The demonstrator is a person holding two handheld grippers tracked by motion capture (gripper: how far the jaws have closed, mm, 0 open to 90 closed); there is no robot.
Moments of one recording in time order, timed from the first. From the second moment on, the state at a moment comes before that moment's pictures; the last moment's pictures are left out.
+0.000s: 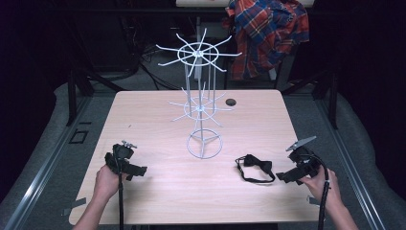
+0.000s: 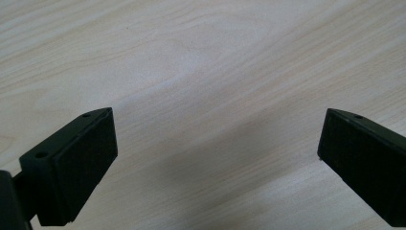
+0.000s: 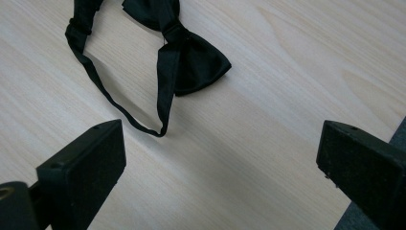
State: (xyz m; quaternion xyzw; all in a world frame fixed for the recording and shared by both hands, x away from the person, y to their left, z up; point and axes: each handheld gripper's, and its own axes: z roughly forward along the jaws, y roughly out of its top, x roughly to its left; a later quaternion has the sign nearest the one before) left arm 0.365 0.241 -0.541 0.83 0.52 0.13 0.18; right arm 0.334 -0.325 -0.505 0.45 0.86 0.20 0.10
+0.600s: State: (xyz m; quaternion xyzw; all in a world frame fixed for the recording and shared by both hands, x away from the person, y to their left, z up) left arm 0.363 0.248 -0.542 0.82 0.52 0.13 0.18; right arm 0.343 -0.313 -0.505 0.44 0.87 0.20 0.08
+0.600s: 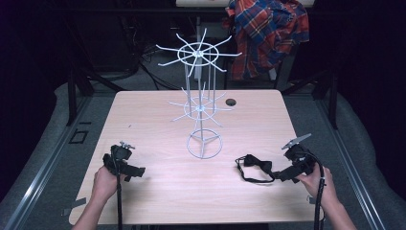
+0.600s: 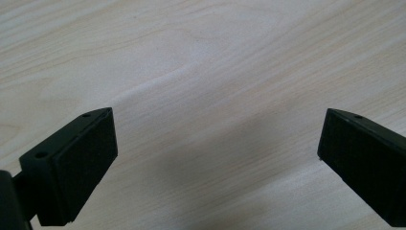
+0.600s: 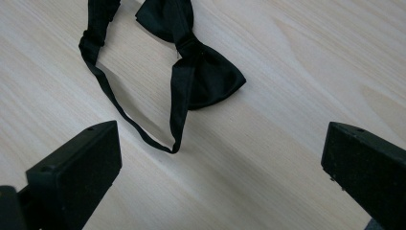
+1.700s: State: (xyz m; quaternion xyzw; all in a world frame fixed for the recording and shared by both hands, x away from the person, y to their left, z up) left arm 0.362 0.245 -0.542 0.83 0.52 0.14 0.17; right arm 0.368 -0.272 -0.515 0.41 0.89 0.18 0.09
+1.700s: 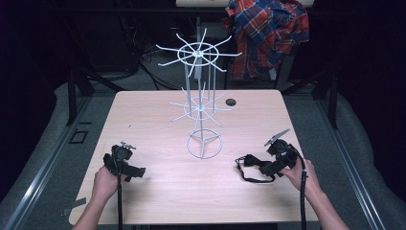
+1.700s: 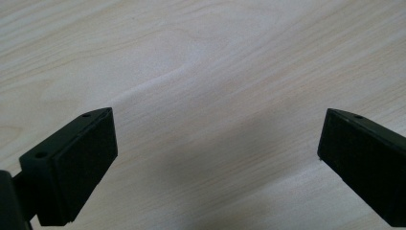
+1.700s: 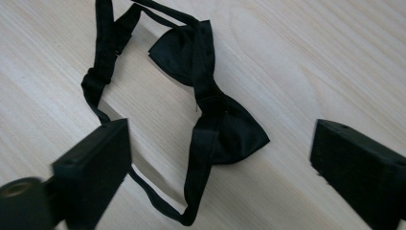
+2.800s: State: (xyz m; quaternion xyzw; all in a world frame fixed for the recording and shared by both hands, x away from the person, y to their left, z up) left arm 0.361 0.245 -0.545 0.83 0.51 0.13 0.16; right arm 0.391 -0.251 -0.542 0.40 0.90 0.12 0.08
